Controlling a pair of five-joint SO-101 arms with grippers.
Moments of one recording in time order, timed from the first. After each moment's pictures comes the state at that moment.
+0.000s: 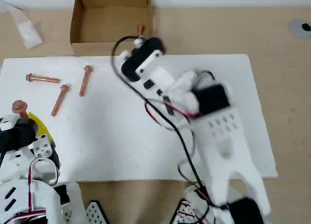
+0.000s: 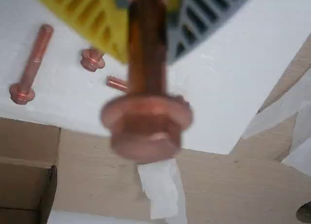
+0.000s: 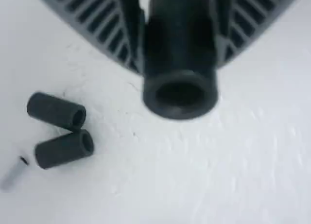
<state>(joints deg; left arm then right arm) -22.9 -104.1 52.6 72.0 -14.9 -25.2 -30.3 9.1 89.2 11.0</state>
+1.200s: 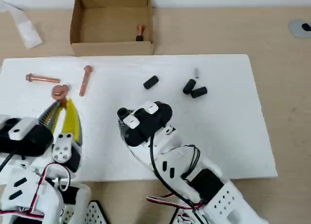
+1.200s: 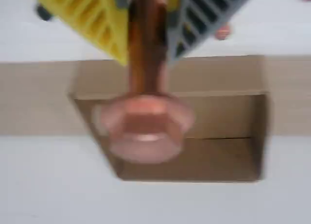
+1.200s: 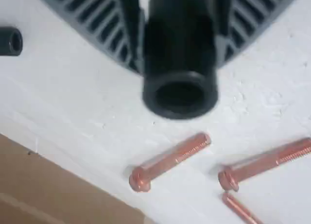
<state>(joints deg) 6.0 -104.1 52.6 61.7 -6.2 -48.0 -83.0 77.2 34.0 -7.4</state>
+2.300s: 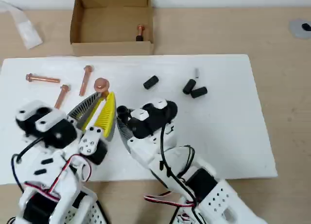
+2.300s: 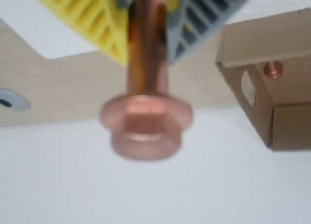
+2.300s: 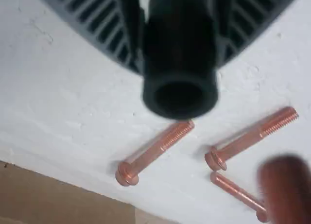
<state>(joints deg) 22.9 -103.7 66.3 40.5 -0.8 -47.9 -83.0 82.7 25.0 -17.2</state>
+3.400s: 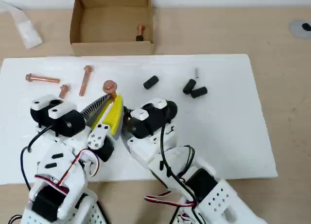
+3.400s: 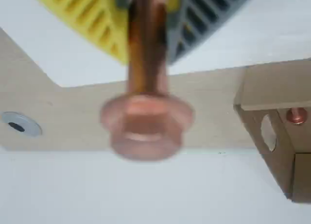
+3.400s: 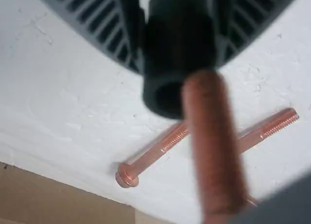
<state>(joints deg) 24.1 -103.7 73.2 37.1 4.4 -47.9 -83.0 82.7 25.0 -17.2</state>
